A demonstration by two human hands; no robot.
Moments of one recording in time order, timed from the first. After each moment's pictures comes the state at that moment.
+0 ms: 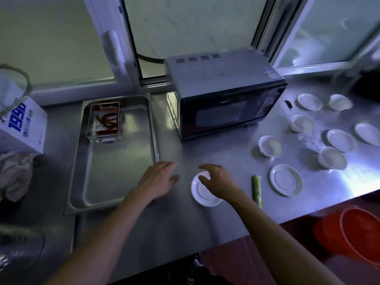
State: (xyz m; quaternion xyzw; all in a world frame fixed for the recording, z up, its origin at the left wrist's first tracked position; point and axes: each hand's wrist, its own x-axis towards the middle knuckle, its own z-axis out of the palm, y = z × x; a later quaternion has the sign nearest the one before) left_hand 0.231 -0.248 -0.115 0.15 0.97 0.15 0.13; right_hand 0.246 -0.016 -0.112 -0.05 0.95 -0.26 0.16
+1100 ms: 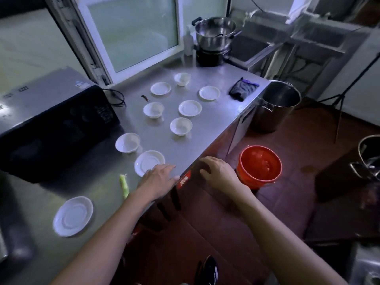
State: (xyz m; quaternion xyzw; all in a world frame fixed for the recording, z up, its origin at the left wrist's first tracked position) left_hand 0.358 0.227 -0.087 0.37 0.91 0.09 0.19; right_hand 0.483 0.425 -0.081 0.18 0.95 -0.24 0.02
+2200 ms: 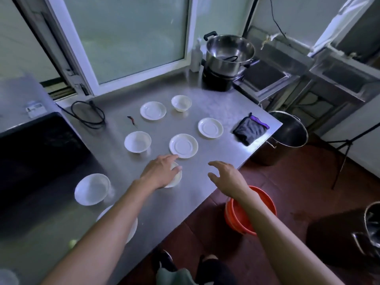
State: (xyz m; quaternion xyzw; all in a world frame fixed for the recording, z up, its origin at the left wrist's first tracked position) left_hand 0.141 0.434 -0.101 0.32 0.91 0.19 0.19; right_hand 0.282 0.642 -0.082 0.19 0.95 -0.21 0.08
